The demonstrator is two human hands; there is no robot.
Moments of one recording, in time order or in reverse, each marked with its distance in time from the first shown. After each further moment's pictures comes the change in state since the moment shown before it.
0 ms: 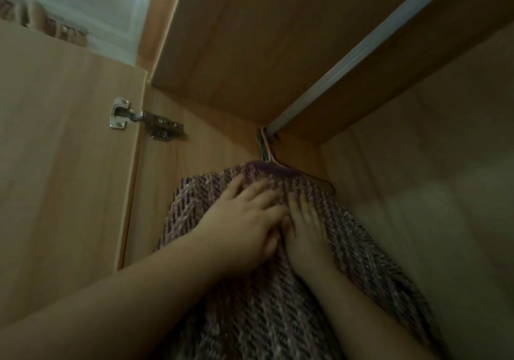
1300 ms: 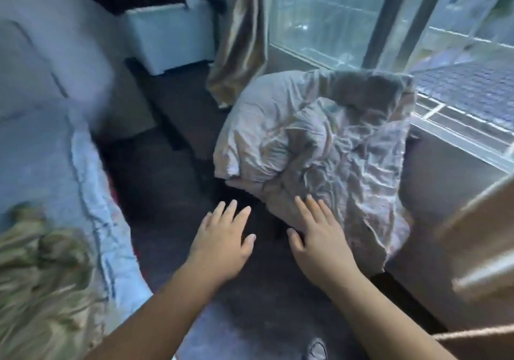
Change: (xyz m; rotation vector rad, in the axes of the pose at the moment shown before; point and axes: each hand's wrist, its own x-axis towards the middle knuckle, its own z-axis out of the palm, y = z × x) left_hand -1.023 0.198 -0.509 0.144 -1.288 -1.914; right_hand -0.814 -0.811 -0.184 0.912 -1.474 -0.808
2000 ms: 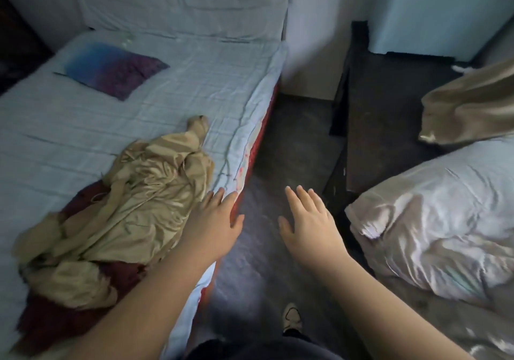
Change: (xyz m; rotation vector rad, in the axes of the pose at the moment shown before) left_hand 0.058 -0.223 0.003 -0.111 0.140 -0.956; right_hand 0.278 -0.203 0.144 0.041 -0.508 -0.791
